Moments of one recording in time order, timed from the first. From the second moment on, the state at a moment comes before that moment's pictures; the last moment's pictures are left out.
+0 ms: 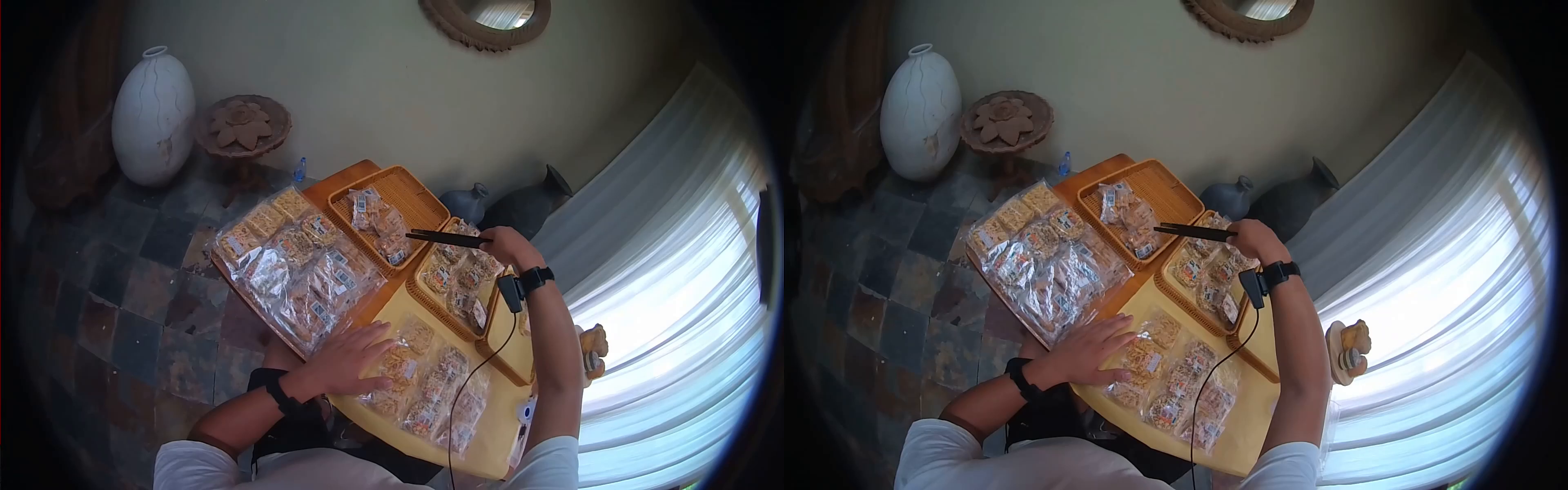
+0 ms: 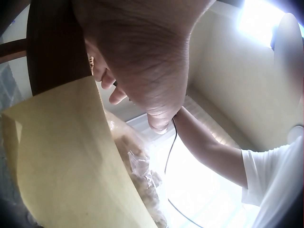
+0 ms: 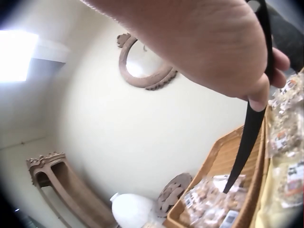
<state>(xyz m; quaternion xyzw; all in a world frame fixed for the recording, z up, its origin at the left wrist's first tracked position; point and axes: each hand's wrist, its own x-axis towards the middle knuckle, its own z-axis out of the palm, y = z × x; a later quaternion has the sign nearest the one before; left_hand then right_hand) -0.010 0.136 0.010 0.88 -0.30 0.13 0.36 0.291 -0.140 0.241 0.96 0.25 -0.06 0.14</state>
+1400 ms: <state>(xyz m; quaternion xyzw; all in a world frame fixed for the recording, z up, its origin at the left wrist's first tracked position) -0.009 0.132 0.002 0.86 -0.25 0.14 0.42 0.370 -0.140 0.201 0.85 0.09 -0.49 -0.16</state>
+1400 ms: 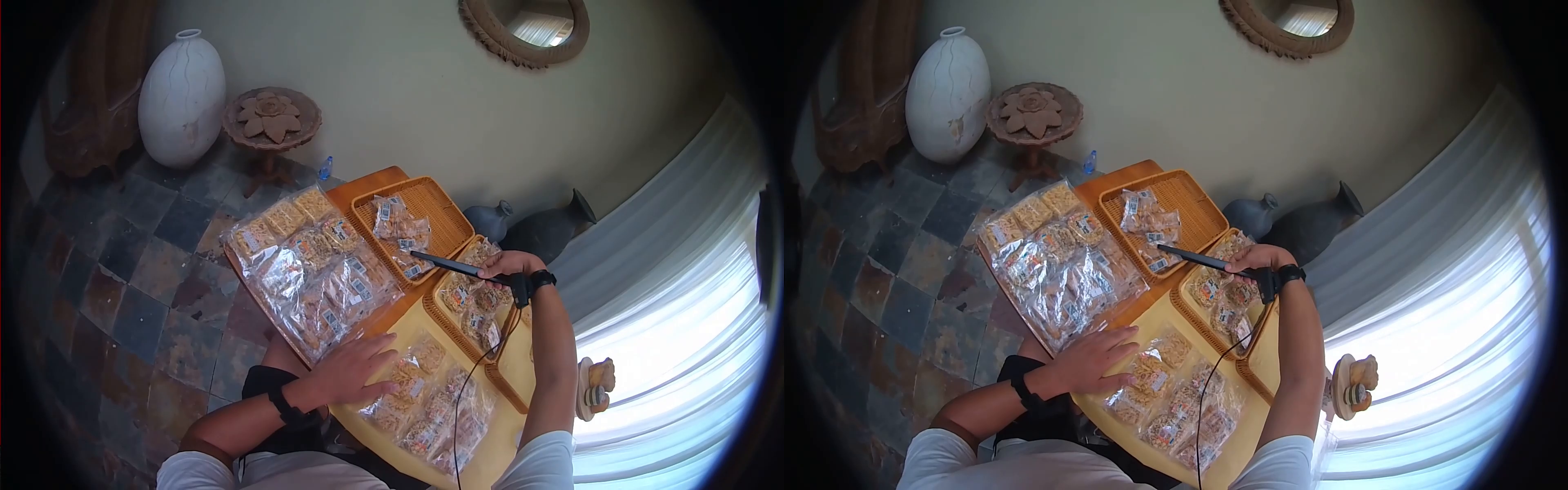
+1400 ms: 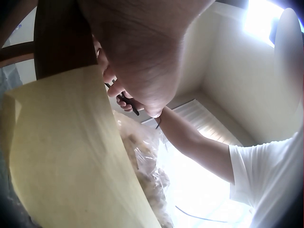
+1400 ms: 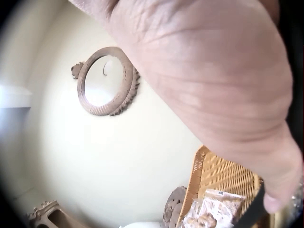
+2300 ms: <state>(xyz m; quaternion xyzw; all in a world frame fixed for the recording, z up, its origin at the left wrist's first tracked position) -0.008 0.134 0.007 0.86 -0.25 0.18 0.40 0.259 -0.191 0.116 0.80 -0.01 -0.34 -0.49</state>
